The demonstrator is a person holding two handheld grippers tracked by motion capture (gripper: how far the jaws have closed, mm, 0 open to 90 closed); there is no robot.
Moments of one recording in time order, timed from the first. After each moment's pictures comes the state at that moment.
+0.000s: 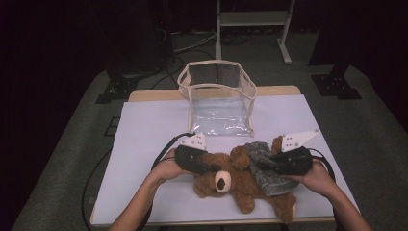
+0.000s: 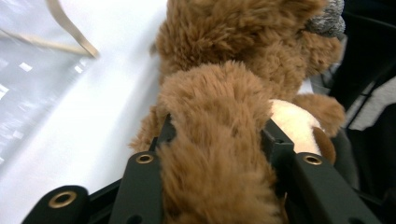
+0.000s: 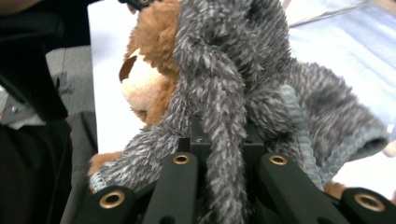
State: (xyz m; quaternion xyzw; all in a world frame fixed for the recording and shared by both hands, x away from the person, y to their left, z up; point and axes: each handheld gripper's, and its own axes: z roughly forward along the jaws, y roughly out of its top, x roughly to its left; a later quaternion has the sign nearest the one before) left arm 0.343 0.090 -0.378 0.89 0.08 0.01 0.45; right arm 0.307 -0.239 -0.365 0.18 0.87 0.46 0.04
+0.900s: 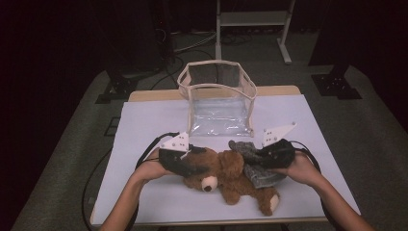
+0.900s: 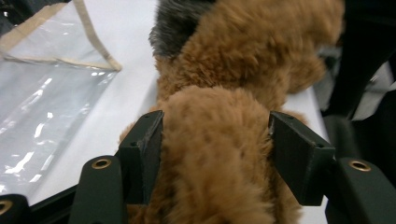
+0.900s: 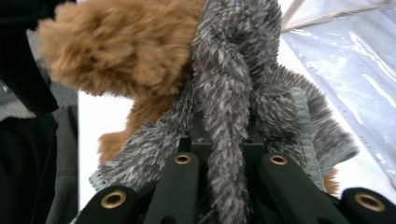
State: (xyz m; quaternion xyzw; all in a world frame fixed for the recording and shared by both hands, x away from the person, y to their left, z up) left arm 0.329 0.134 -0.368 0.87 0.06 0.04 0.48; right arm 0.323 -0.199 -0.363 0.15 0.90 0.42 0.05
